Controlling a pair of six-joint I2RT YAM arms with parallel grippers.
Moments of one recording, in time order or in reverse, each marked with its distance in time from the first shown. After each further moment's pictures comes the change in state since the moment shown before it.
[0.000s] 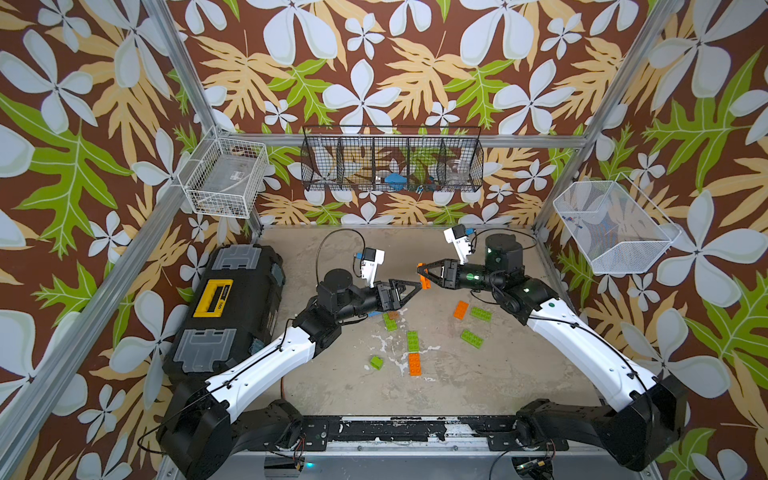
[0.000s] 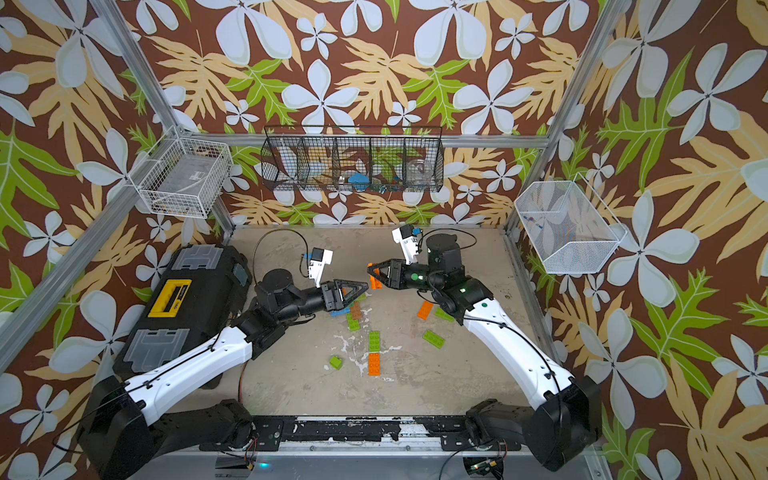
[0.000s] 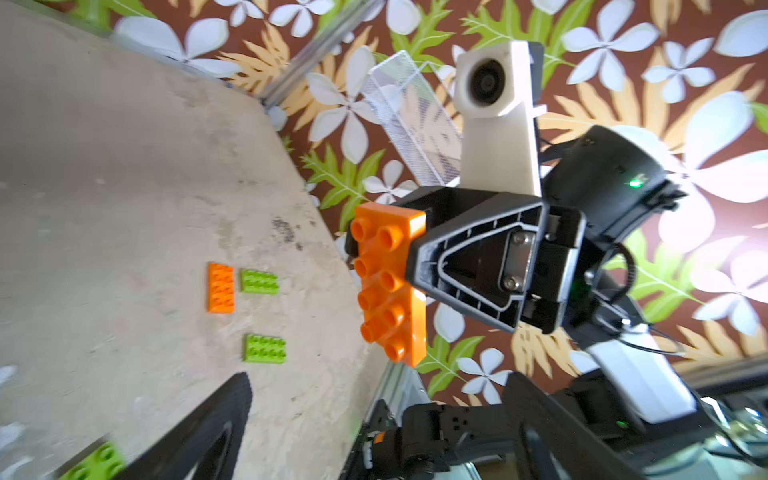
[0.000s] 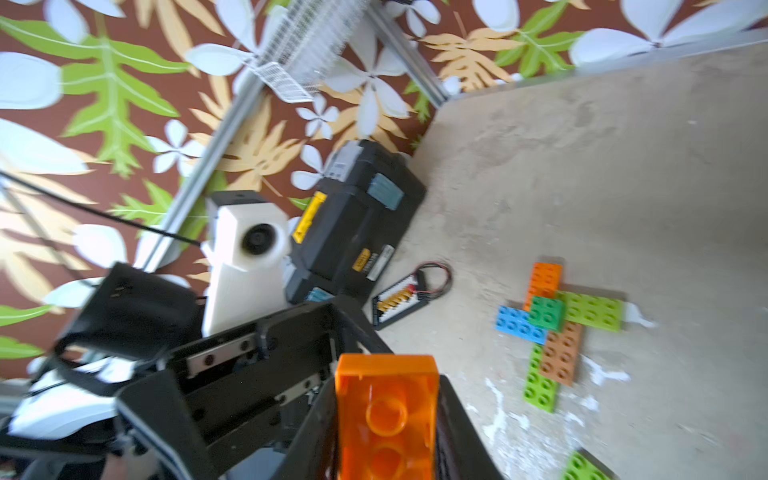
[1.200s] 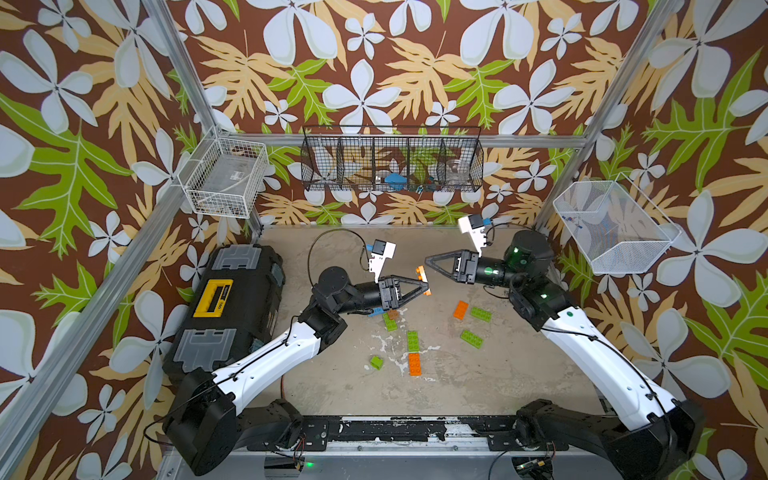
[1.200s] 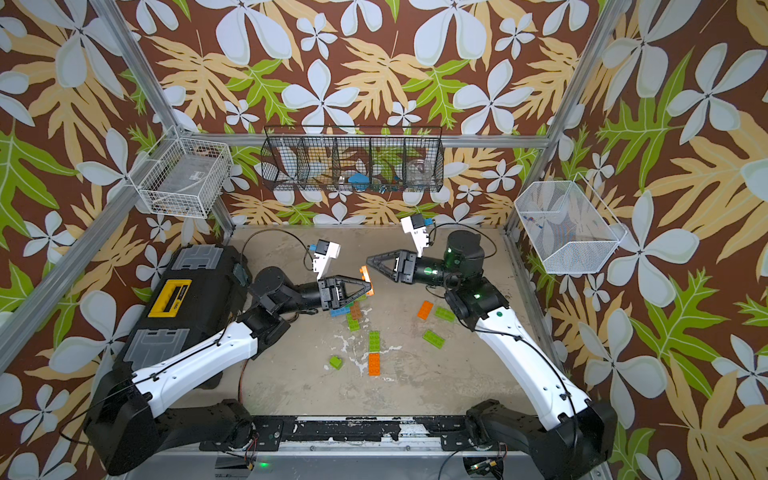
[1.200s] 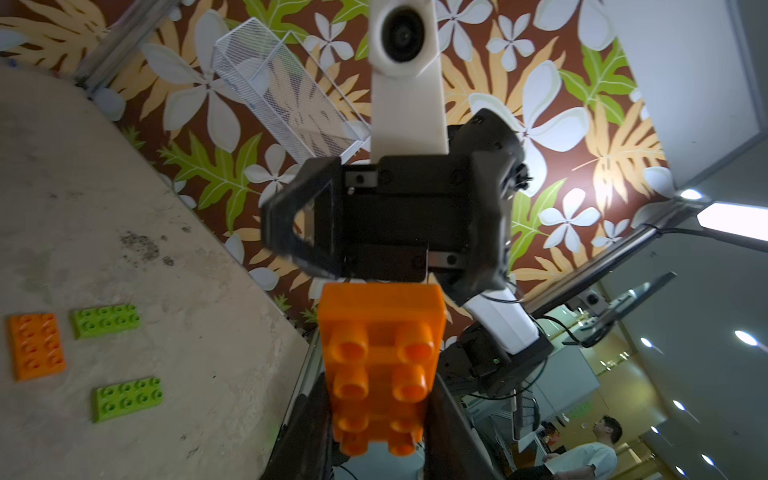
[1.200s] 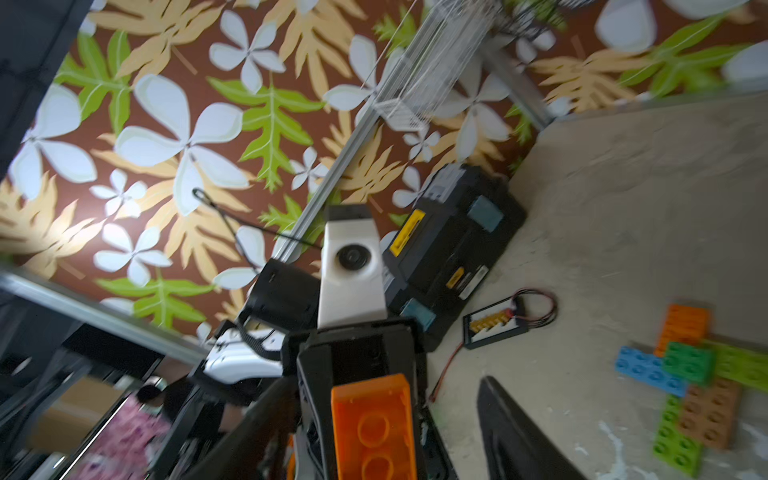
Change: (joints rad) left arm -0.037 0.037 0.074 0.107 0.129 -0.059; right arm -0.075 -0.099 0.041 0.051 -0.045 0.143
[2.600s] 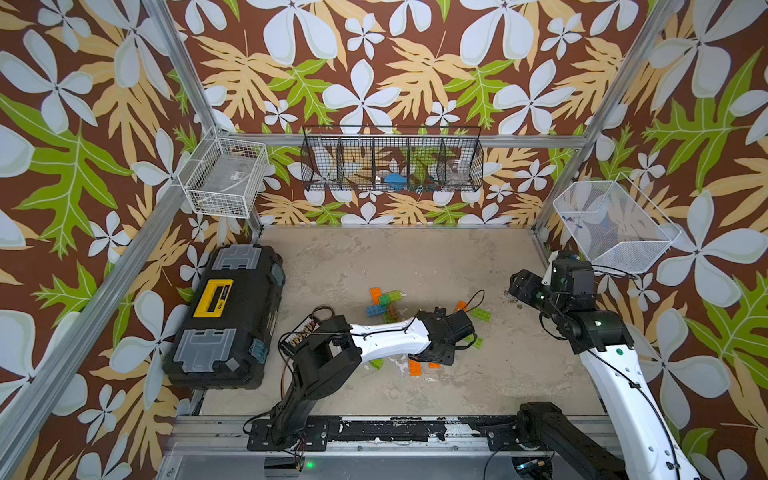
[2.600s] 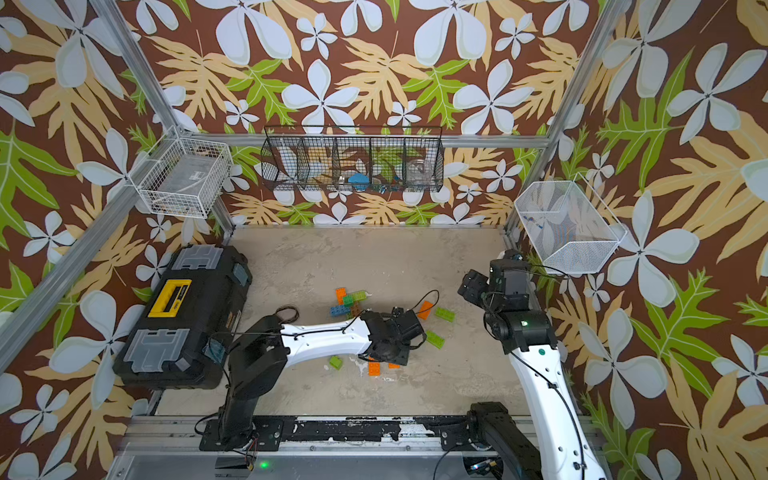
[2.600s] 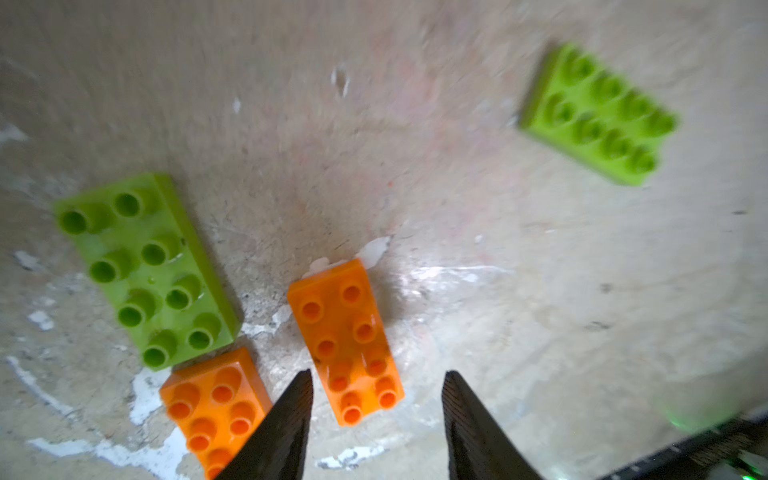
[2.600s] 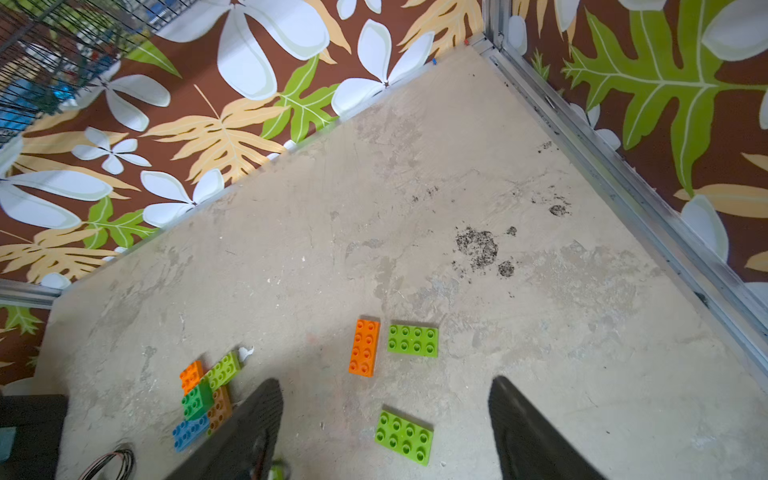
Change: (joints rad) left arm -0.472 0.736 0.643 -1.226 -0.798 0.090; right arm -0.314 -0.227 -0.101 -0.679 0.873 -0.267
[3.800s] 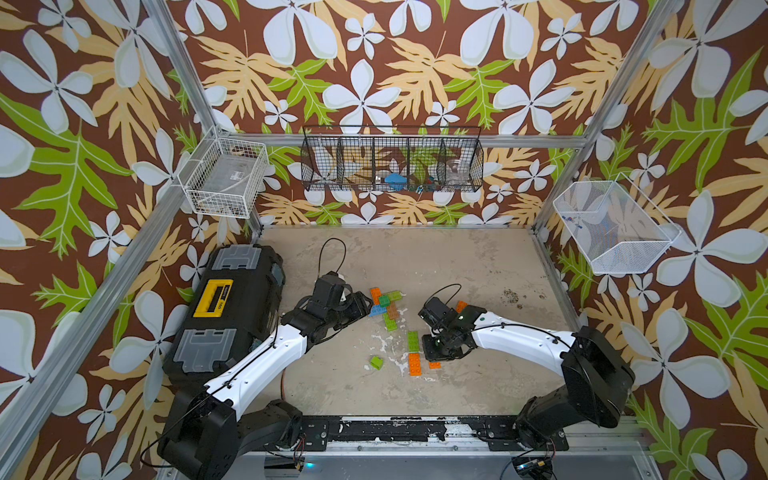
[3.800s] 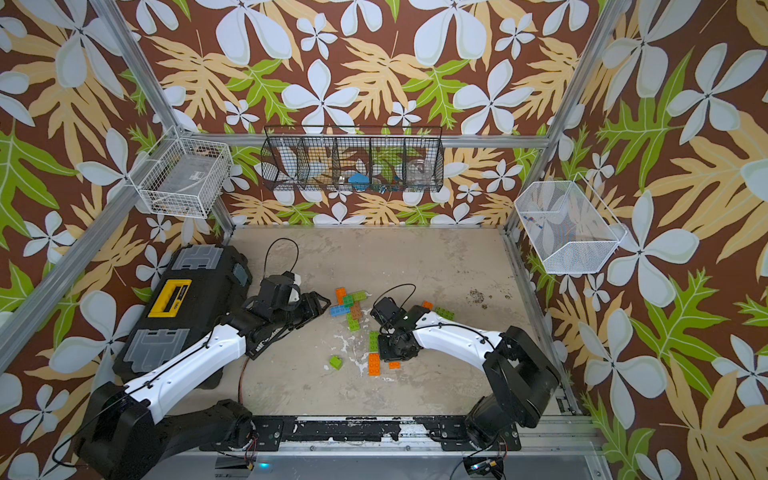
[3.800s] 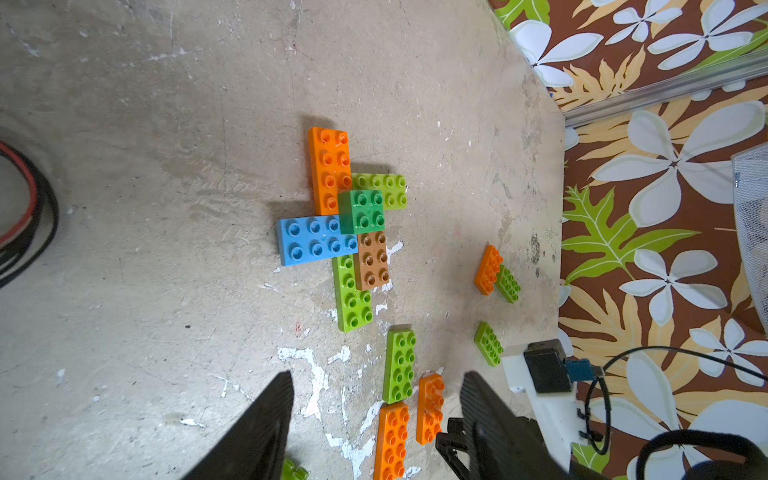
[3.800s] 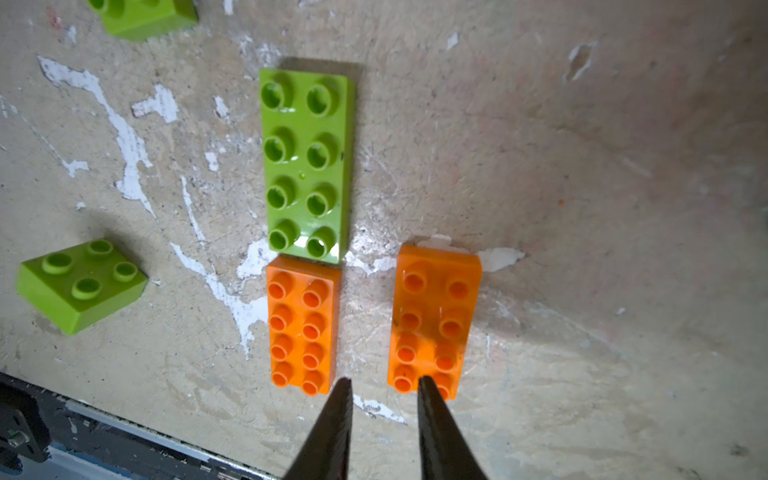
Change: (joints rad) left arm 0.680 -0.788 -0.750 0.439 0.291 0.008; right arm 0.744 0.615 -0.122 0.043 -0.194 0.156
